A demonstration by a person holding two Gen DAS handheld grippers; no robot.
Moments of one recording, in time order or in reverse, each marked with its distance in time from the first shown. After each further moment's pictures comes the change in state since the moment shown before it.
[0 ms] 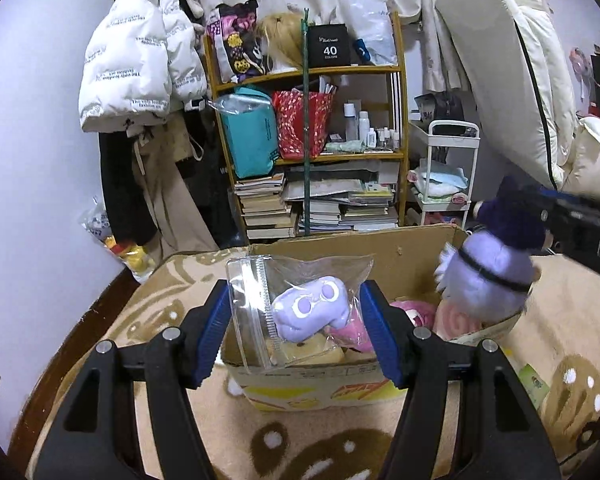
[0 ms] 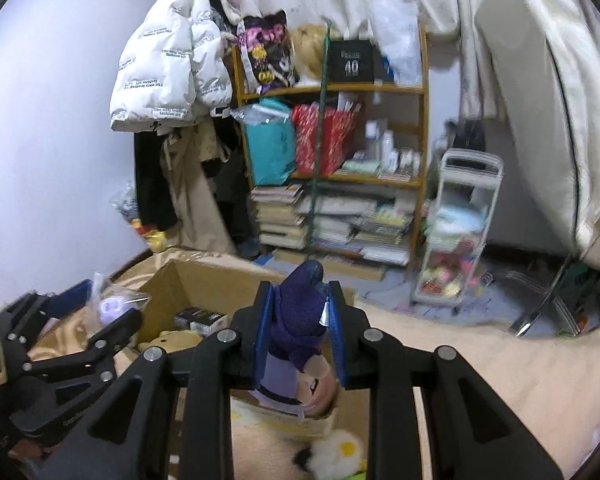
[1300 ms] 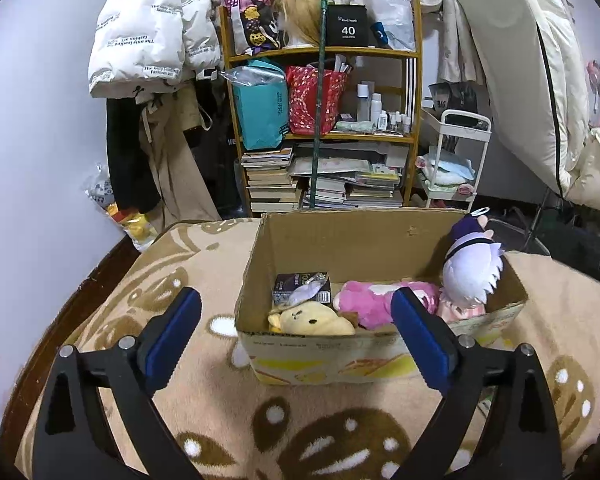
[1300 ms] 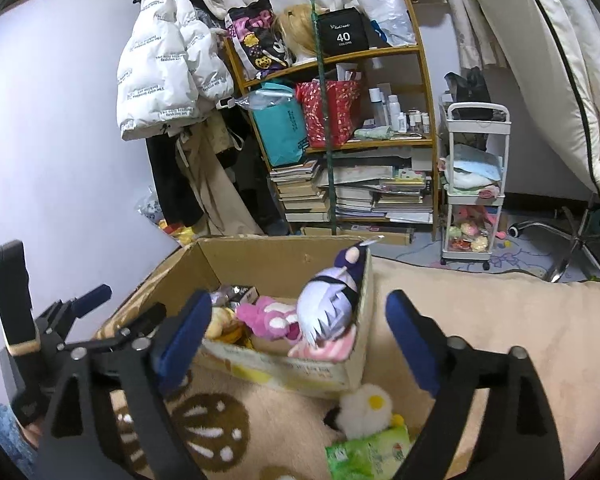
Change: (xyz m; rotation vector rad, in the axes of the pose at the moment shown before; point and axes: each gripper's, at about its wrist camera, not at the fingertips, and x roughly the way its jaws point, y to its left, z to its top) left arm -0.005 0.016 -0.010 -0.077 0.088 0.000; right arm -0.022 -0.018 -0.023 0.105 0.059 0.080
